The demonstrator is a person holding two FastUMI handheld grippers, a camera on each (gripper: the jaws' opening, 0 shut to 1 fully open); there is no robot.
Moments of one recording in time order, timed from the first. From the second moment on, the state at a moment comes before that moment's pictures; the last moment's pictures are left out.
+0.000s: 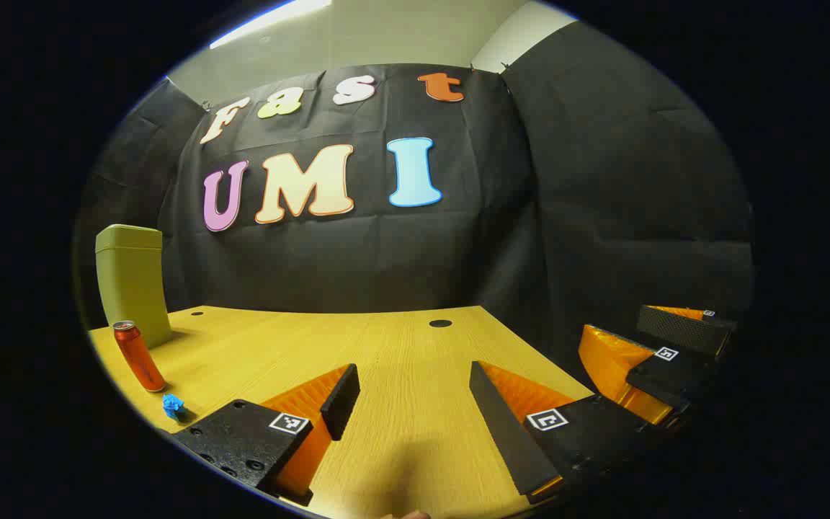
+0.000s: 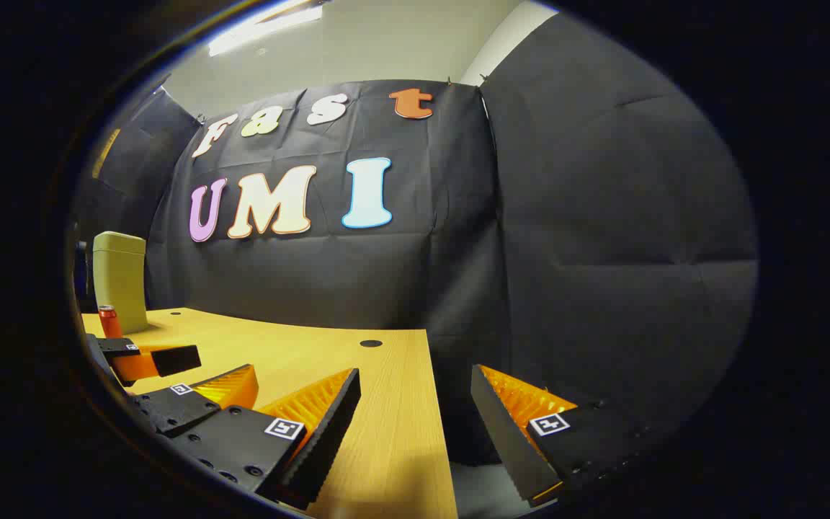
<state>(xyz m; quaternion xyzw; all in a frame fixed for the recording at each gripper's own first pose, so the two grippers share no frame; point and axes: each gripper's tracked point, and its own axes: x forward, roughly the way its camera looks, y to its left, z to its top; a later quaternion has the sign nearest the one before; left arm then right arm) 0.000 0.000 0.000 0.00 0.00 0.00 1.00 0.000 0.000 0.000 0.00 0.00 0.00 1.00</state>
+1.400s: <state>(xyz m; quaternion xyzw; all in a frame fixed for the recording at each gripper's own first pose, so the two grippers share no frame) -0.067 0.297 0.247 -0.02 -0.07 -0.08 0.99 -0.094 0.292 0.267 0.00 -0.06 -0.03 1.00</state>
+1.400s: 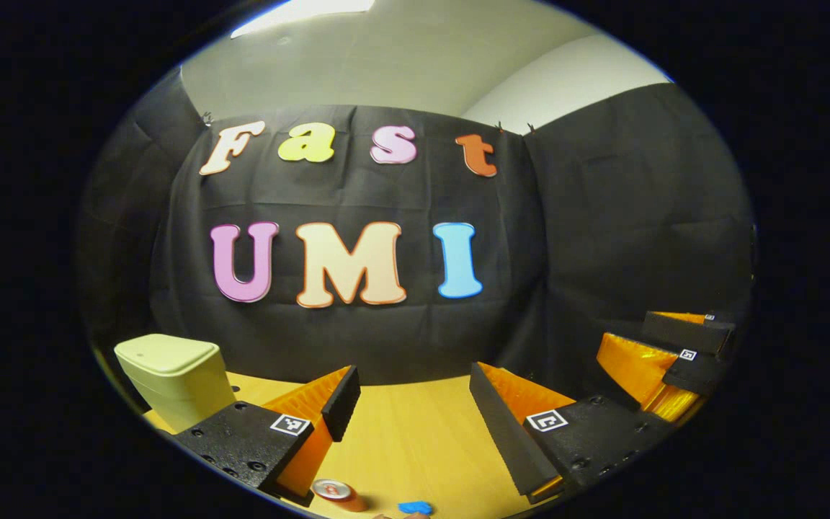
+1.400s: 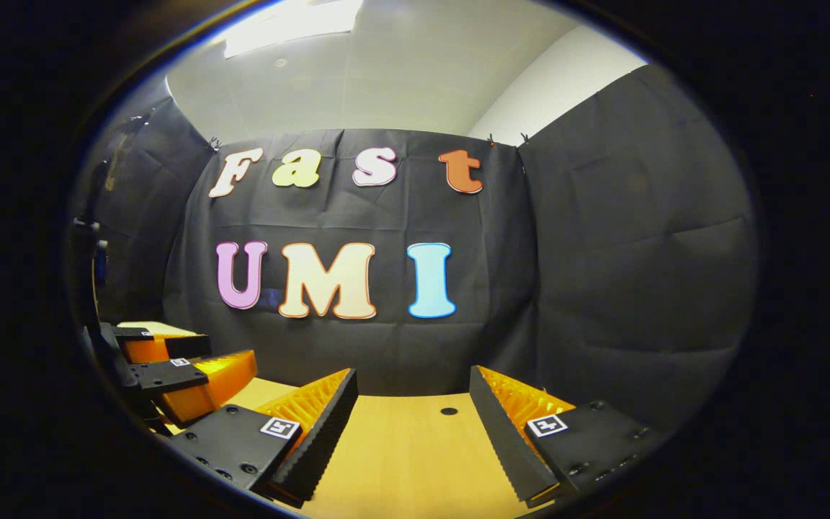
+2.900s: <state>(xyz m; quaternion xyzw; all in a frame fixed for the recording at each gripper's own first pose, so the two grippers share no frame) -0.054 0.436 0.249 0.00 -0.09 -0.01 1.00 -0.056 0.365 0.200 -0.03 0.04 0.03 1.00</state>
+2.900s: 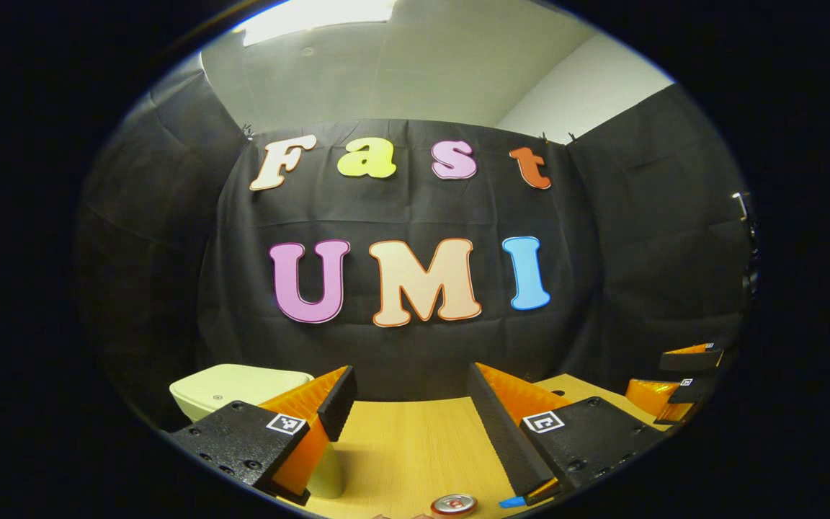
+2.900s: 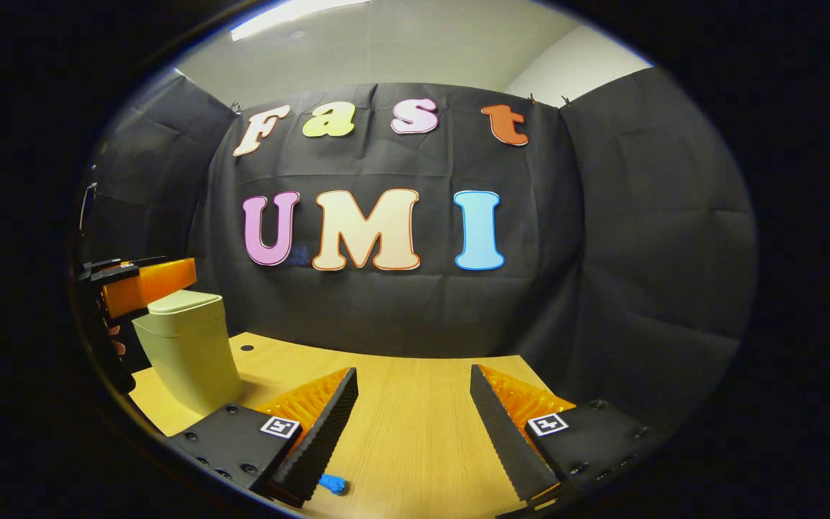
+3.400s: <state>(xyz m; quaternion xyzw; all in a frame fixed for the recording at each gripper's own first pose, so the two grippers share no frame) -0.050 0.498 0.281 0.01 -0.12 0.01 0.99 -0.060 0.412 0.239 -0.02 -0.02 0.02 1.00</state>
